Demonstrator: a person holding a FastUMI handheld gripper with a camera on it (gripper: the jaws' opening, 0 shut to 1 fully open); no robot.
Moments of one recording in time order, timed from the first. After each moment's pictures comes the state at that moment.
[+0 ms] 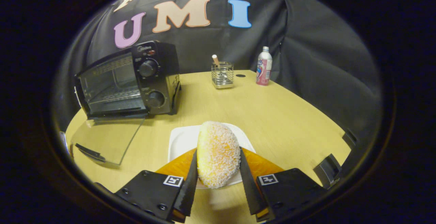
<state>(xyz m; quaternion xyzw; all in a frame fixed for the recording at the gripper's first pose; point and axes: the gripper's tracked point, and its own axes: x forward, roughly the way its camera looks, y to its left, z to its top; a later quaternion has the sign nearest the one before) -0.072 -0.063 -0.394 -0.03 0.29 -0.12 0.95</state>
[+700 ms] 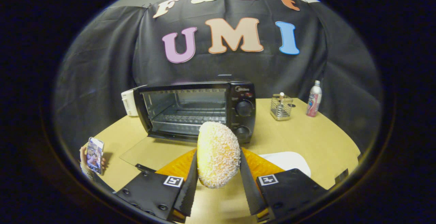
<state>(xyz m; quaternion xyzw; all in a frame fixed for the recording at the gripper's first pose) -0.035 0.106 -0.332 -0.04 0.23 0.04 0.97</state>
